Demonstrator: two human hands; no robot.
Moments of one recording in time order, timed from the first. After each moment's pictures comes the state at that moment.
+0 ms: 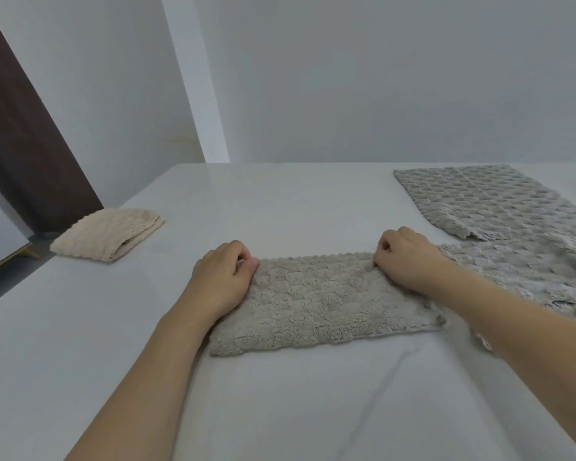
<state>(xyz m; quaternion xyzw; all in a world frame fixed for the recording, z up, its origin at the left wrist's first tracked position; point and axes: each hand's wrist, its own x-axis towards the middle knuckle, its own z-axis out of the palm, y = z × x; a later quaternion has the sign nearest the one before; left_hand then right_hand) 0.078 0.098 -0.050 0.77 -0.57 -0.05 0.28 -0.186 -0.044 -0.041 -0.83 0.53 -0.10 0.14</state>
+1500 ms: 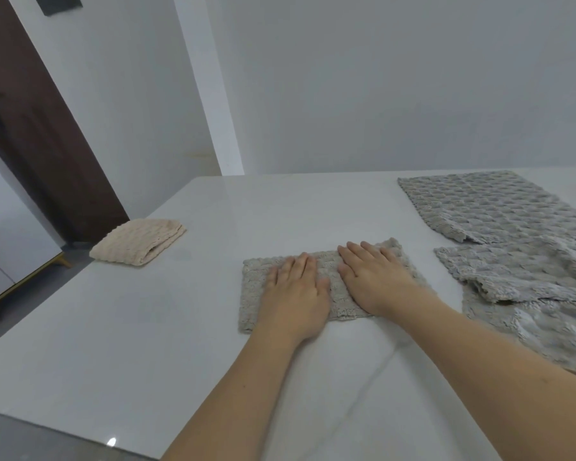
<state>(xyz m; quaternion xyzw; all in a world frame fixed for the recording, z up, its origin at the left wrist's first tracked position) -0.021 0.090 -0.063 0.79 -0.61 -0.04 0.09 -0.154 -0.002 -0.058 -0.89 0.45 -0.05 0.06</state>
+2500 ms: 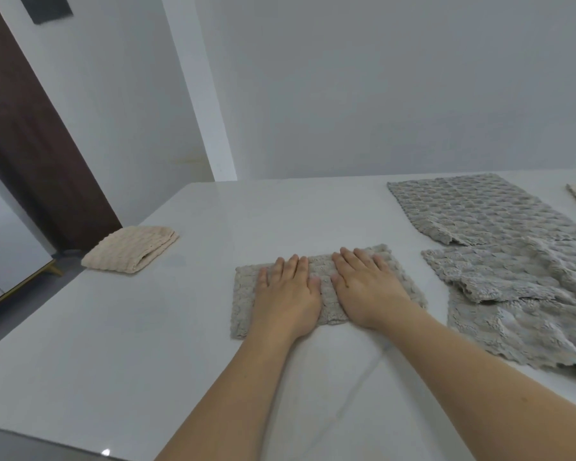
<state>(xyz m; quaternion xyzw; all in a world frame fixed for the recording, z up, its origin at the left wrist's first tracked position) -0.021 0.082 -0.062 0.80 -0.60 -0.05 0.09 -0.158 0.009 -0.064 -0.89 0.45 -0.07 0.02</state>
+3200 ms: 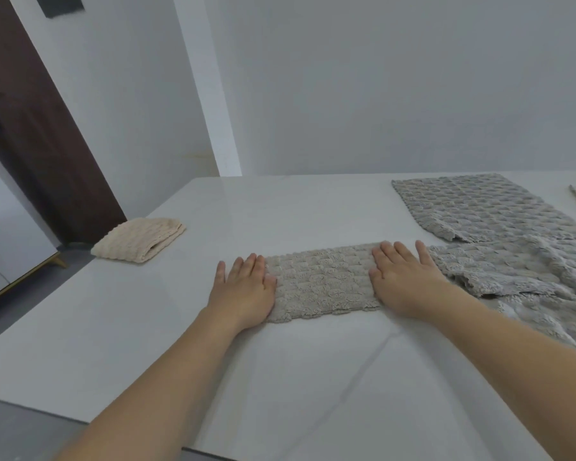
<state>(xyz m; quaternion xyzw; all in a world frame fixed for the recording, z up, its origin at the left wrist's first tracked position) 0.045 0.117 -0.049 0.83 -0.55 -0.06 0.00 -0.199 0.002 -0.044 -0.86 0.52 0.03 0.01</state>
